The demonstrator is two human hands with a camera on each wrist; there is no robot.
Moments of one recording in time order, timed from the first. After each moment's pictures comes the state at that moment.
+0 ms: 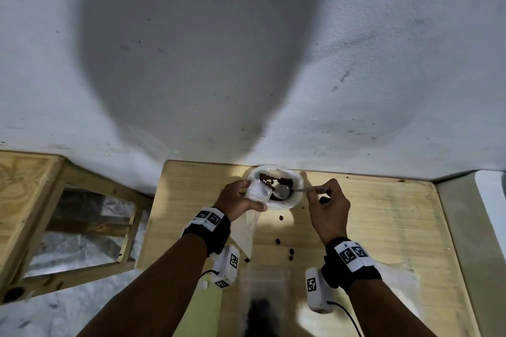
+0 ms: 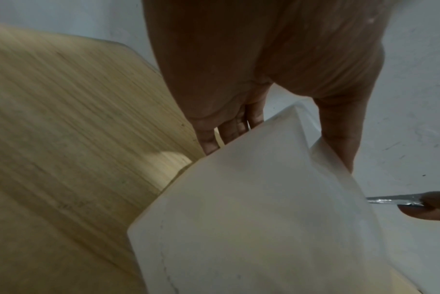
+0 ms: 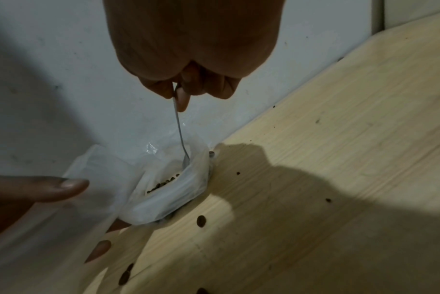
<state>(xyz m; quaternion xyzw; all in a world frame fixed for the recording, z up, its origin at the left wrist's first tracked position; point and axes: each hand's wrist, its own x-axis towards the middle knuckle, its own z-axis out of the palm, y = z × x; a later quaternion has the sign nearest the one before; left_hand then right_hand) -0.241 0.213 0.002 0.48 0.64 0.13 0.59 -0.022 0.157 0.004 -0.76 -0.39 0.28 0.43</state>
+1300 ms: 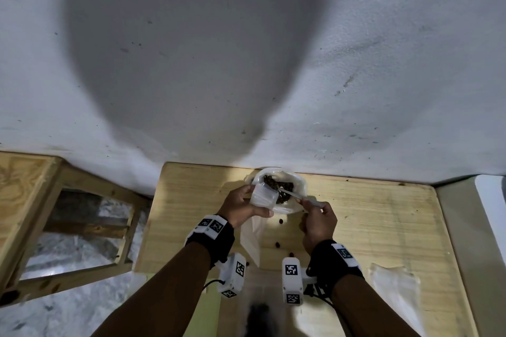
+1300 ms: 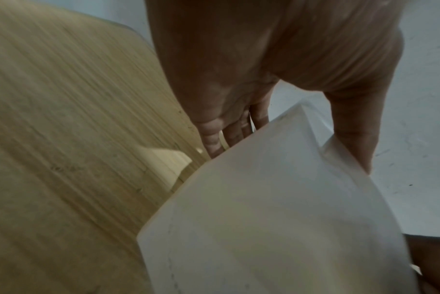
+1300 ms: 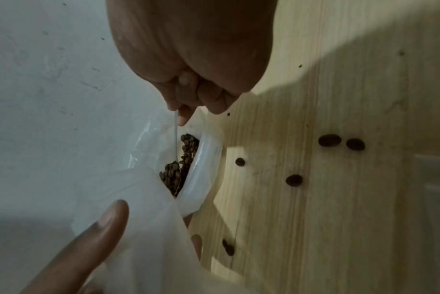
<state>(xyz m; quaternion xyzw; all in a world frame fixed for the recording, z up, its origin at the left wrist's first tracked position) -0.230 0.205 0.006 0.42 0.60 0.17 0.66 -0.044 0.159 -0.023 -0.73 0.01 0.47 0.49</state>
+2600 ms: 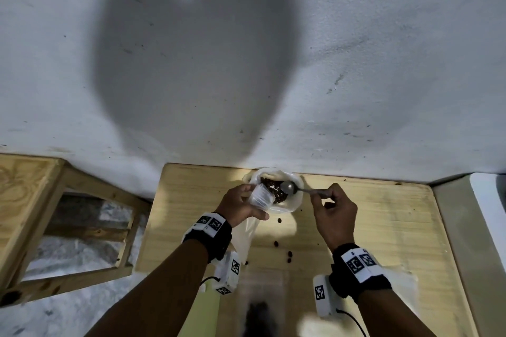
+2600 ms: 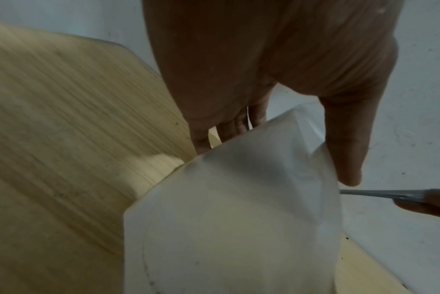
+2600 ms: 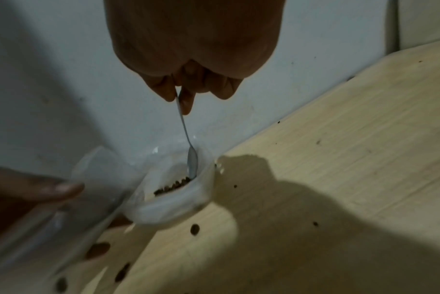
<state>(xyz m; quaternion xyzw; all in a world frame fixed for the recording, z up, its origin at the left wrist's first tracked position) -0.235 0.205 0.006 0.48 0.62 0.12 0.61 -0.012 0.147 0.017 -0.74 -0.41 0.28 0.47</state>
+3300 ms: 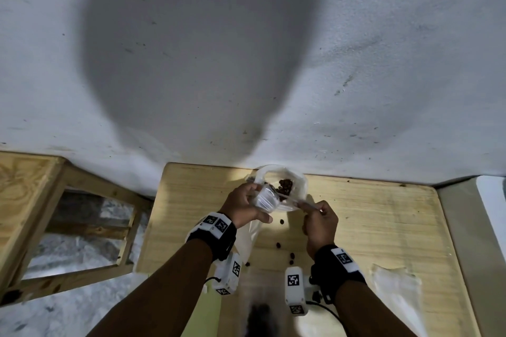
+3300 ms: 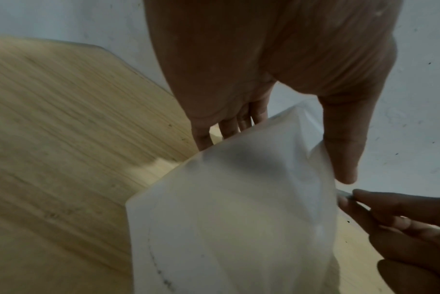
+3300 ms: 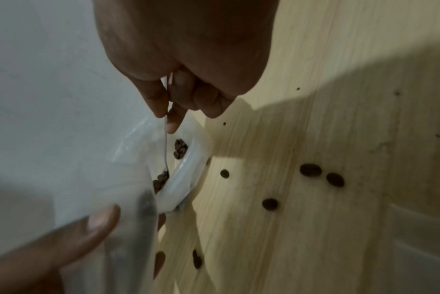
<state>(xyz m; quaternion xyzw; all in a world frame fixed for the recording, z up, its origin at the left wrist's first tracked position) -0.231 0.207 0.000 0.48 0.62 0.14 0.61 -0.040 0.149 -0.027 -0.73 -0.11 0.47 0.49</state>
